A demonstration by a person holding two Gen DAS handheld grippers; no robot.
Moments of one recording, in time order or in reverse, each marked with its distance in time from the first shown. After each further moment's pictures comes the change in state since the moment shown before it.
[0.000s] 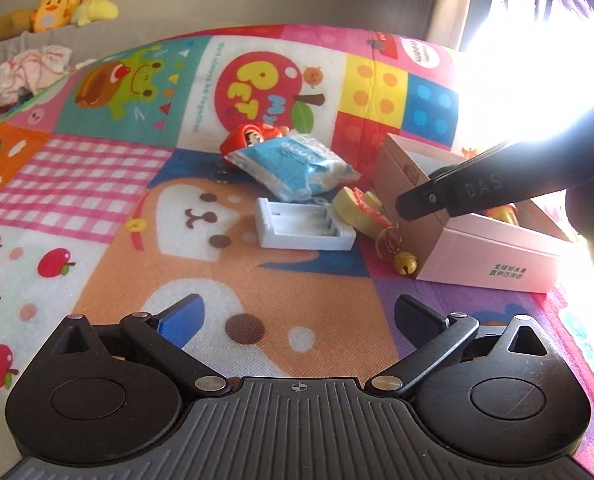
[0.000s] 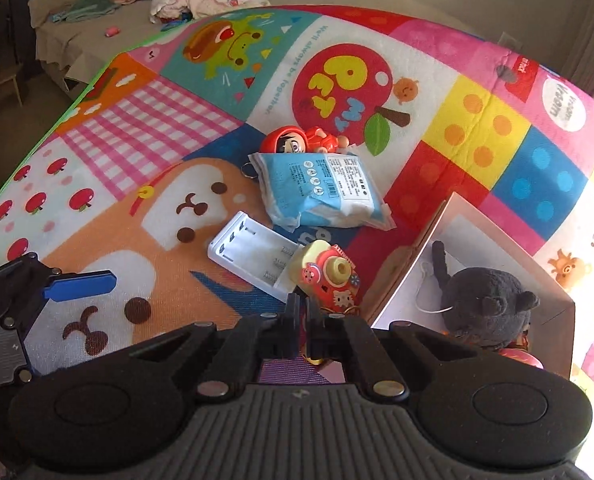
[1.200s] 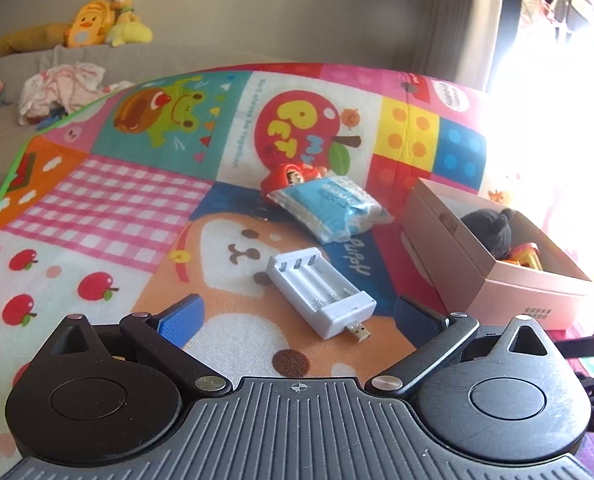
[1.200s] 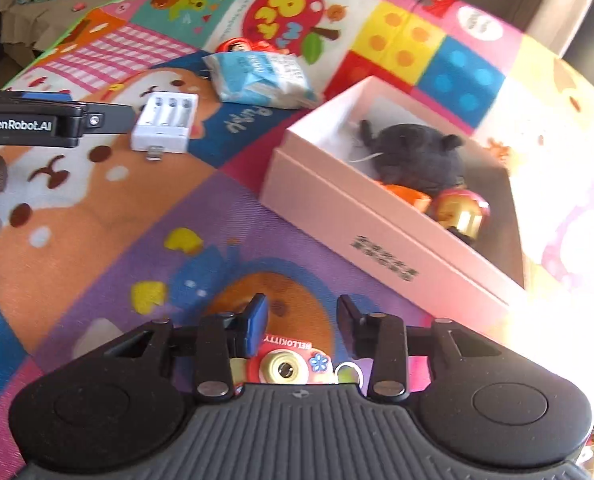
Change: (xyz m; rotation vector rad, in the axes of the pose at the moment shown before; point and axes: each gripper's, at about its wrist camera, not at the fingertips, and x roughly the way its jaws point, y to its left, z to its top) left arm -0.010 0.015 0.008 -0.028 -0.107 0.057; right arm -0.045 -0.020 -0.142 0.052 -0.013 -0.201
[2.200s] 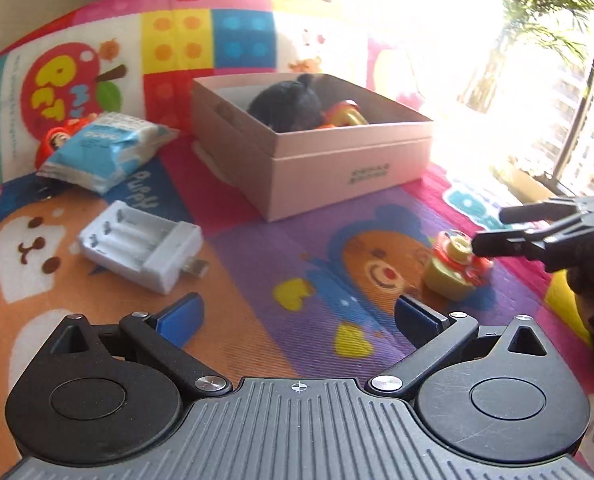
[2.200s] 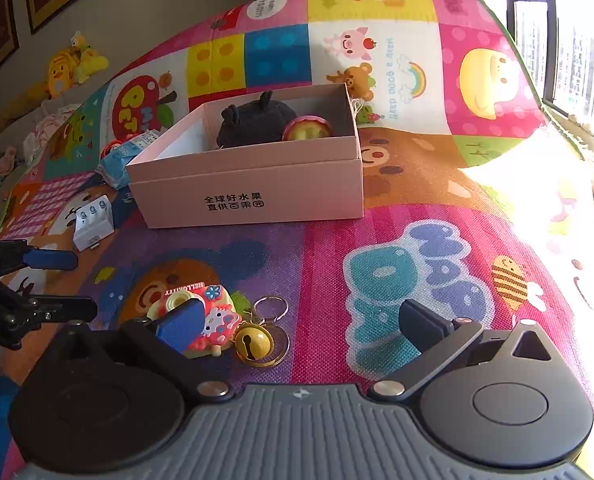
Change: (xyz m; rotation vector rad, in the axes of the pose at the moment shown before) left arm 0.020 -0.070 -0.023 0.428 0.275 -0.477; right arm -0.011 -0.075 -0.087 0.549 -0.129 0.074
